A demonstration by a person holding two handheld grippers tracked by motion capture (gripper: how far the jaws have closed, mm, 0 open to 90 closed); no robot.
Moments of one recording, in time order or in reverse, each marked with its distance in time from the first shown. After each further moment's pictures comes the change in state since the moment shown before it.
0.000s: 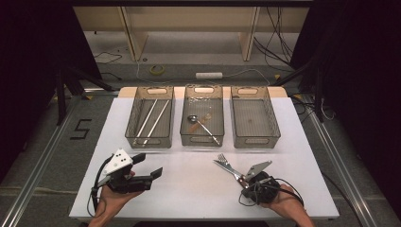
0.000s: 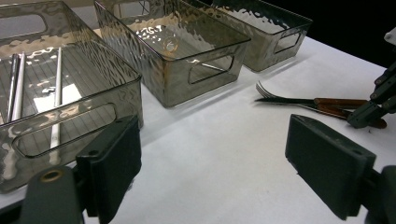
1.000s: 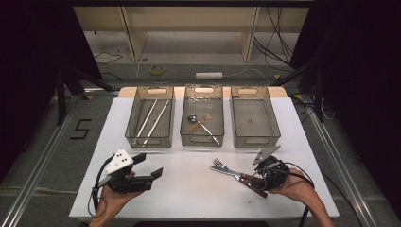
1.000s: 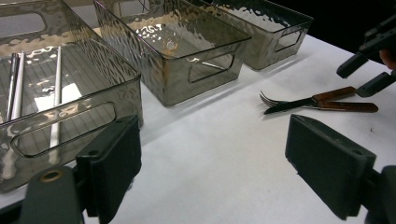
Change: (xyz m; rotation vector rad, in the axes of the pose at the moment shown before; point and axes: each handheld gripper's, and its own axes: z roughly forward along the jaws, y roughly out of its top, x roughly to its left) left arm -0.001 -0.001 0.002 0.003 0.001 -0.001; right arm -0.034 0.019 -0.030 0.008 -0.086 -0.053
